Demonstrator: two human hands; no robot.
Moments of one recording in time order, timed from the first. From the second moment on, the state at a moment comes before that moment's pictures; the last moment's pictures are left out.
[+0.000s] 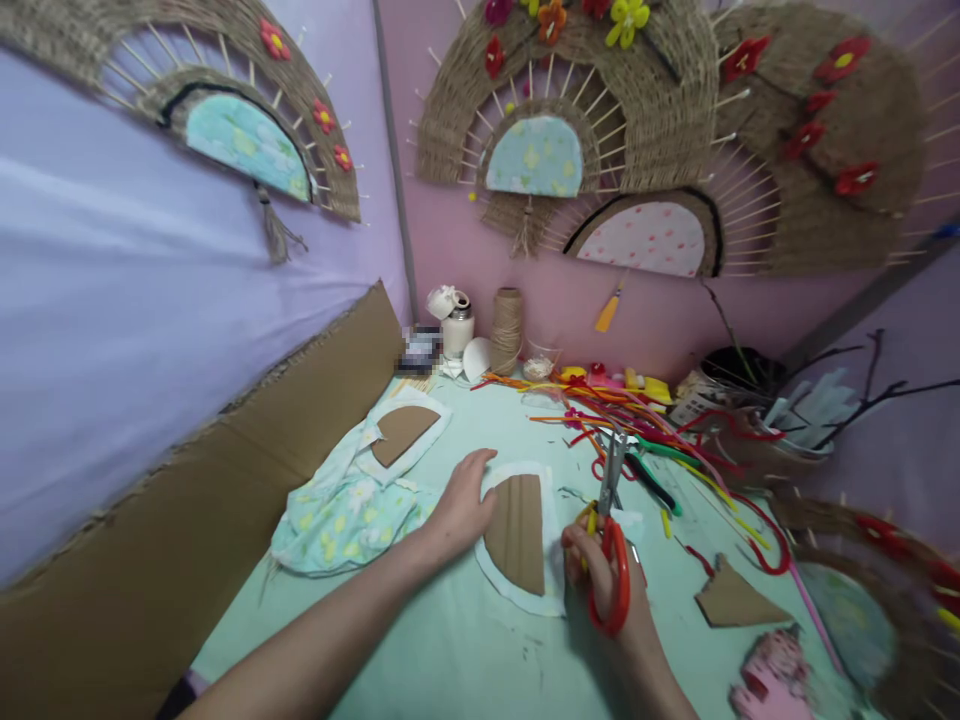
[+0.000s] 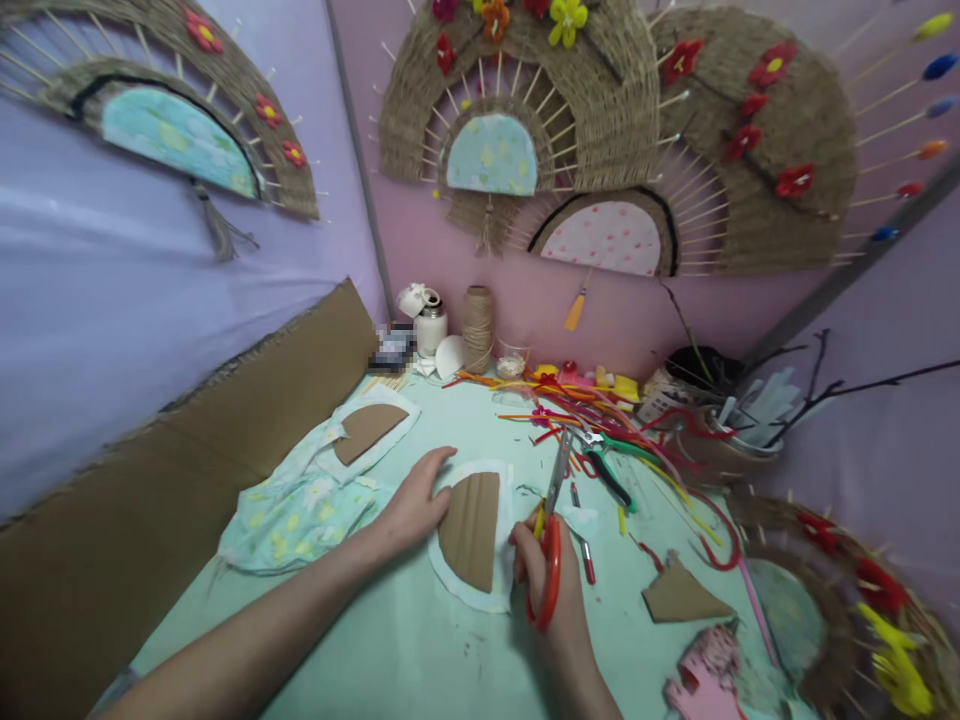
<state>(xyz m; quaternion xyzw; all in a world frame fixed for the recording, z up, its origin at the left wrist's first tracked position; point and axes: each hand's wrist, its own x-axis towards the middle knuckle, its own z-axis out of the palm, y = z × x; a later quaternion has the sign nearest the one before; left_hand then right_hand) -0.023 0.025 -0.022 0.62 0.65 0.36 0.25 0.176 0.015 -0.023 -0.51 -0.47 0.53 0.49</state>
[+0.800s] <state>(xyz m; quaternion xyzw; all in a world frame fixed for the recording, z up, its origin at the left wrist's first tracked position) 0.000 0.016 0.001 0.48 0.54 0.42 0.55 0.176 0.024 -0.023 -0.46 -0.33 0.66 0.50</state>
